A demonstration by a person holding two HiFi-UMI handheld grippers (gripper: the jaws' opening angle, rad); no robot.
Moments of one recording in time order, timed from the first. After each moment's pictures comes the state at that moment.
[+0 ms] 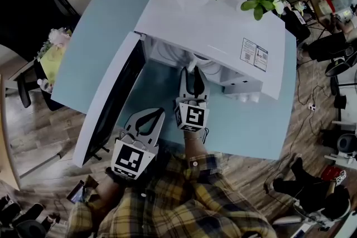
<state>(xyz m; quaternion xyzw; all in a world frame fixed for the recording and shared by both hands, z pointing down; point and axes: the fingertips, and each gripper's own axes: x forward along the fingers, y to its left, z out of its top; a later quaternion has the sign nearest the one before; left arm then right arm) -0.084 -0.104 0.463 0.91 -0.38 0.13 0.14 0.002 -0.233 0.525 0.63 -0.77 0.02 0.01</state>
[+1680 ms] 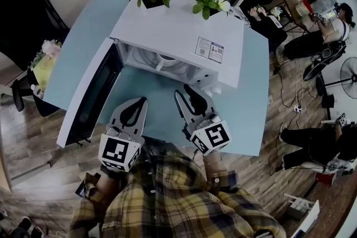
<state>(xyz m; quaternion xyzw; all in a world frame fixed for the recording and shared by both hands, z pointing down) -0.050 -0.103 0.382 0.89 -0.45 0.05 0.10 0.052 -0.128 0.380 0.44 -0.90 0.05 0.02</state>
